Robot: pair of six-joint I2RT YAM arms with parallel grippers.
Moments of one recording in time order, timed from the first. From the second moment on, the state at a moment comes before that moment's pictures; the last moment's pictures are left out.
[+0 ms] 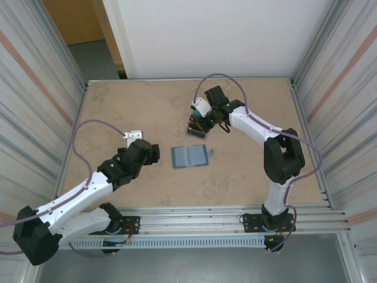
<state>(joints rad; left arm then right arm) -0.72 0.96 0.67 -0.50 -0.56 -0.57 0.52 1.87 1.50 -0.61 -0.18 -0.31</state>
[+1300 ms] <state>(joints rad) -0.70 0.96 0.67 -0.50 -0.55 -0.58 0.49 2.02 1.61 -0.72 -0.18 -0.48</state>
